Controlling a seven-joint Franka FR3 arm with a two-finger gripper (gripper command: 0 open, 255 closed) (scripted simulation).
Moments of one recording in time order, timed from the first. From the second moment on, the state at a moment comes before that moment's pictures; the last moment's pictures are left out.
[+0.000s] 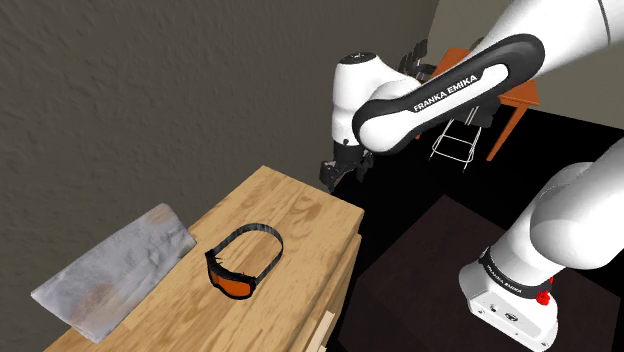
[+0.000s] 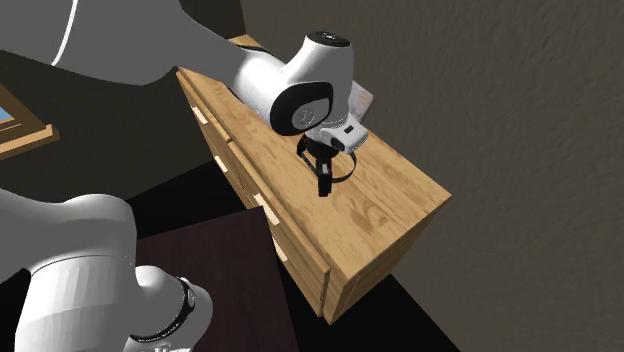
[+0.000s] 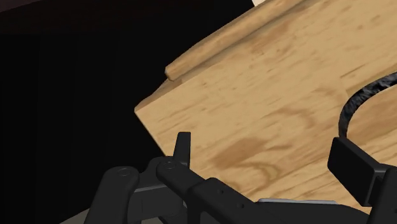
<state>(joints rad) 0.04 -0.18 0.34 -2.51 0.03 2.29 0.63</state>
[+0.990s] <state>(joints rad) 0.15 0.42 0.33 -2.19 -0.21 2.56 0.99</state>
